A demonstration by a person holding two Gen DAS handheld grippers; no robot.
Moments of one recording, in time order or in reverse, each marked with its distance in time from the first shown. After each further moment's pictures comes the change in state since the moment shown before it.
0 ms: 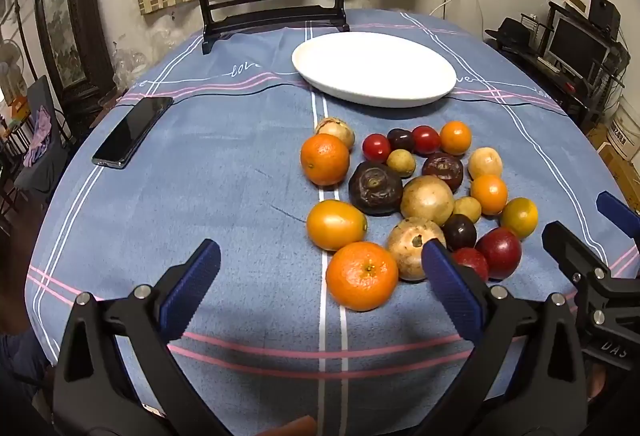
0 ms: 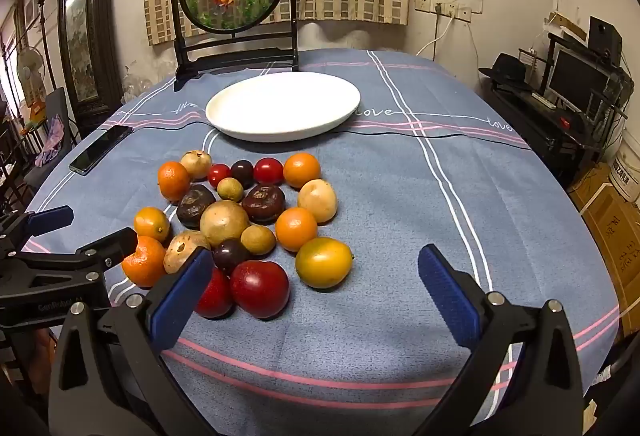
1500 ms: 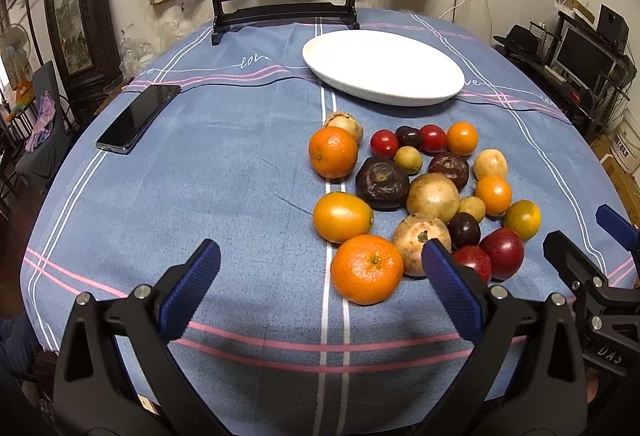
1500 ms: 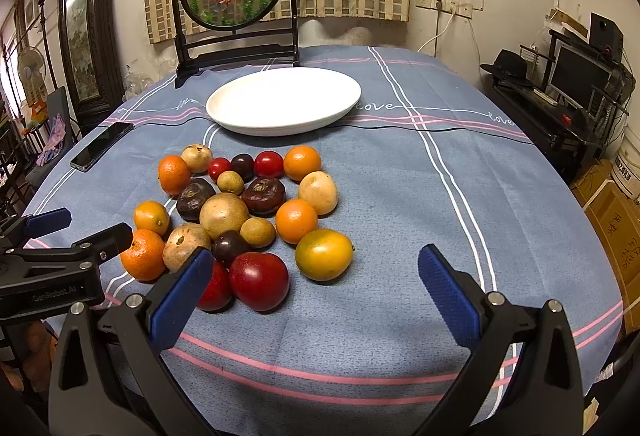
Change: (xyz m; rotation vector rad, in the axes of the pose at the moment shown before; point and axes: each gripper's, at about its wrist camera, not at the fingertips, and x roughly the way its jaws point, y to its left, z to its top) left arm -0.002 0.006 -0.003 -0.048 0.008 0.002; right arm 0.001 -0.002 -0.004 0.003 0.003 0.008
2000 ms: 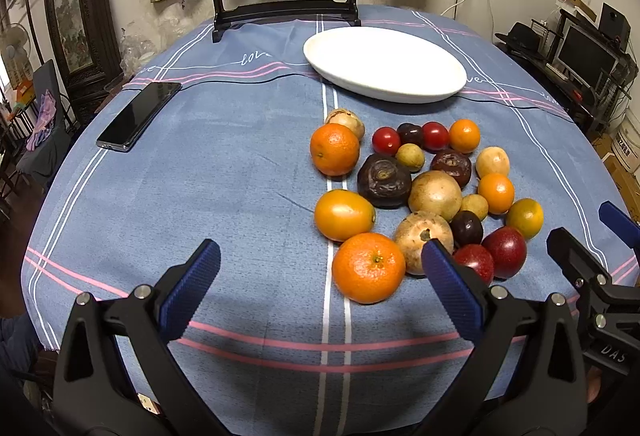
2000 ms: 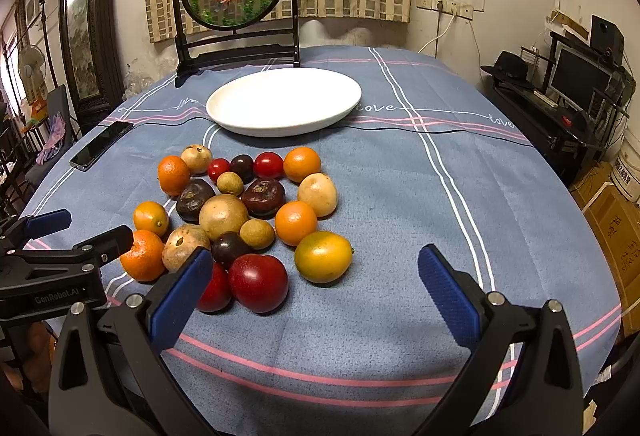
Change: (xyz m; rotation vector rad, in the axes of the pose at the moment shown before) left arm 0.002 0.001 -0.001 0.001 0.009 0.005; right arm 0.001 0.000 0.001 -0.004 -0.001 -0.002
